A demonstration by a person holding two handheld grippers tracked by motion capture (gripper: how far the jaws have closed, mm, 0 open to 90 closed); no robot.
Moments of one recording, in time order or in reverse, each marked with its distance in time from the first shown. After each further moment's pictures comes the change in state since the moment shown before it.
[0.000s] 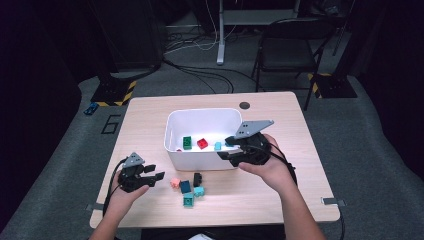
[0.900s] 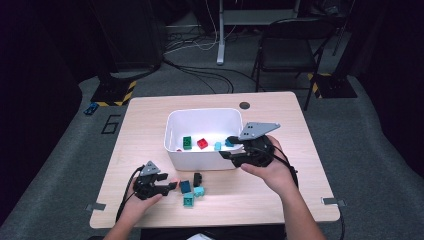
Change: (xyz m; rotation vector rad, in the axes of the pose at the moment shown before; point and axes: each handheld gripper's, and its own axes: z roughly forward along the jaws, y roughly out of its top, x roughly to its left) left arm -0.022 -0.019 0.037 0.067 -0.045 0.036; right arm 0.002 -0.005 -0.007 -0.060 -0.033 0.001
